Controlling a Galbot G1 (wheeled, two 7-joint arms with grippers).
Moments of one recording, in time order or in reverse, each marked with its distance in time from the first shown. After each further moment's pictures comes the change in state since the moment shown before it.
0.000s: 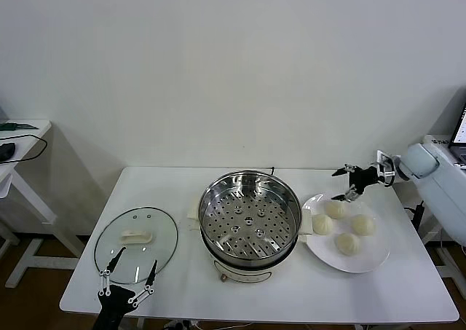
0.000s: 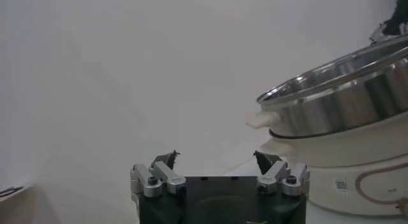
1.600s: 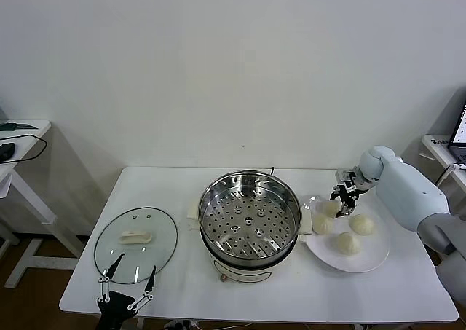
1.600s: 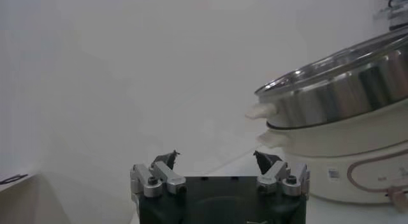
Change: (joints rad) left arm 0.019 -0.015 0.001 0.009 0.008 -0.013 -0.014; right arm 0.034 0.121 -0.095 -0.095 -0.198 0.077 0.053
